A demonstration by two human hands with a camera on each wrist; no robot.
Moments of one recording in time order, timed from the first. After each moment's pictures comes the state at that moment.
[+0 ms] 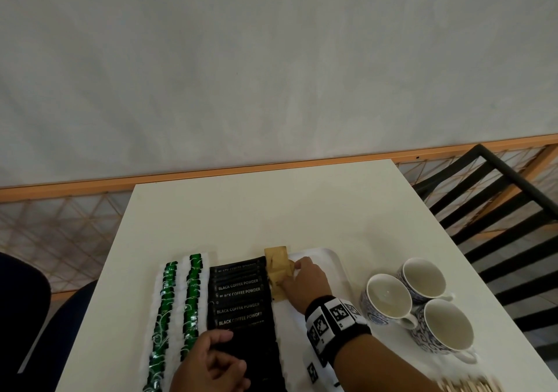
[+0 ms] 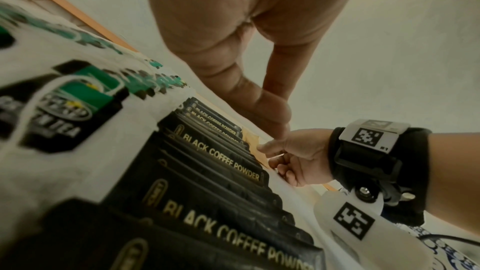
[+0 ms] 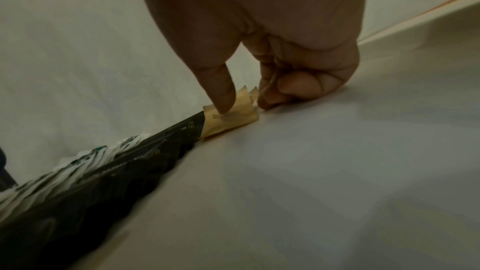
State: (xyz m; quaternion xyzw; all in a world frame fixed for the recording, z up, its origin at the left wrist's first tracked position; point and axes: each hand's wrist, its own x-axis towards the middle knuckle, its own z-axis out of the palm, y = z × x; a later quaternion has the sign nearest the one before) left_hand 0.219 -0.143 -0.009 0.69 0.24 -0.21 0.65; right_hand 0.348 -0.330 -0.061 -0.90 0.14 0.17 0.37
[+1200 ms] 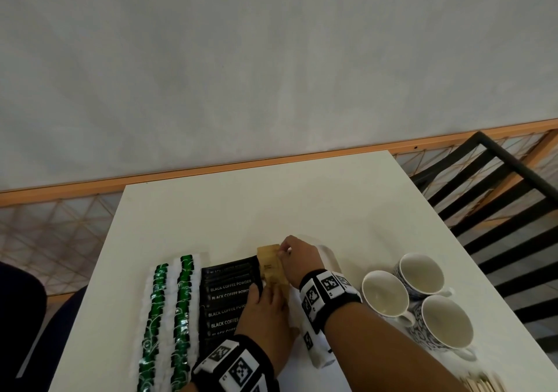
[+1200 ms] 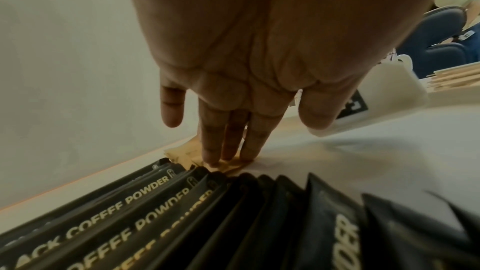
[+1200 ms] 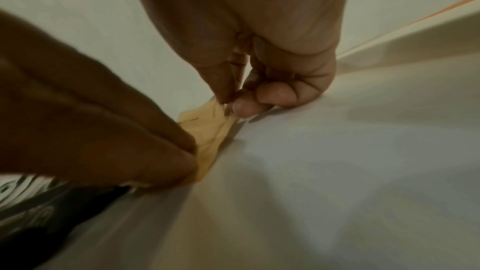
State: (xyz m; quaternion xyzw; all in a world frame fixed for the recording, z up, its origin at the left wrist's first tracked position) left_hand 0.295 -0.238 -0.030 0.93 -0.22 -0.25 -0.13; right_hand 0.387 -0.338 -0.056 -0.91 0.08 0.14 0.38
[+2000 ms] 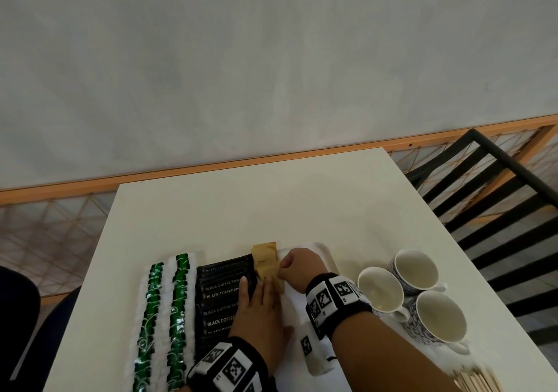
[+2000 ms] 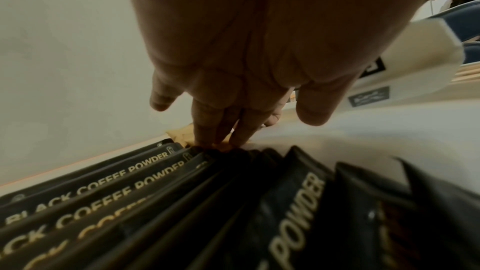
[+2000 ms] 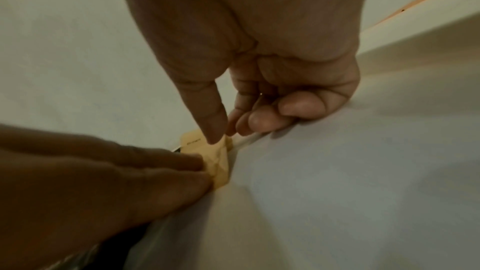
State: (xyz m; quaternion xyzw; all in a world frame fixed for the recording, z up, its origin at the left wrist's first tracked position) left_hand 0.292 -0.234 -0.041 0.93 -0.19 -0.27 -0.14; right_hand 0.374 -0.350 -0.052 -0.92 0.02 0.23 0.31
